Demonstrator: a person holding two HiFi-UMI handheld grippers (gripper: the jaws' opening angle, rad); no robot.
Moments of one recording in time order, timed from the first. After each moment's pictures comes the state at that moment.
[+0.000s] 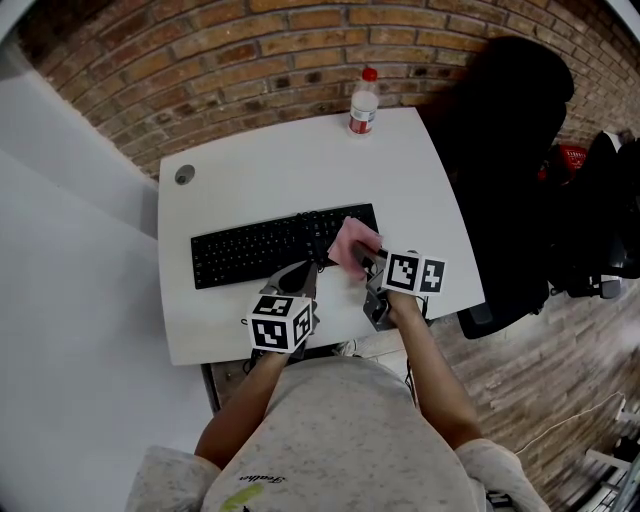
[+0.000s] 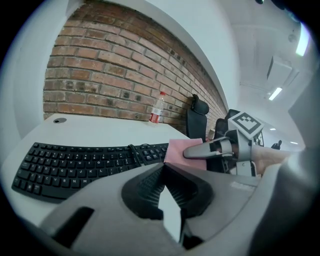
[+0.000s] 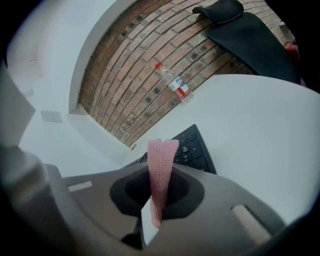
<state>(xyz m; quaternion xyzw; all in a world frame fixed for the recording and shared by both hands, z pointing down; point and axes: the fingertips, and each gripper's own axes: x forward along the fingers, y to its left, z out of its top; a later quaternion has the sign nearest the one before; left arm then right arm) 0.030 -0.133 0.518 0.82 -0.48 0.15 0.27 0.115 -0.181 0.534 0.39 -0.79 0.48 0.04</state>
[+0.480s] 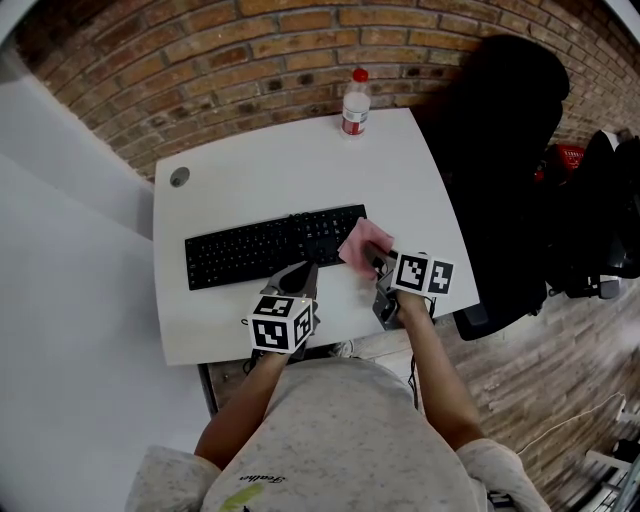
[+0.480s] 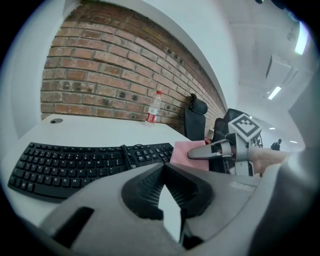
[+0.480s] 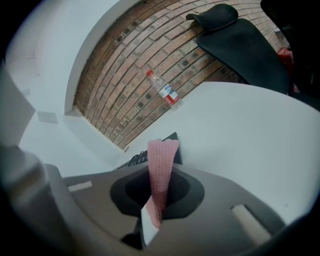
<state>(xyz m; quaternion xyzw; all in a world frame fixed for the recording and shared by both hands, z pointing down) 0.040 -0.138 0.523 0.83 -0.48 0.15 0.26 0.151 -0.187 0.548 0.42 -0.77 0.47 0.04</state>
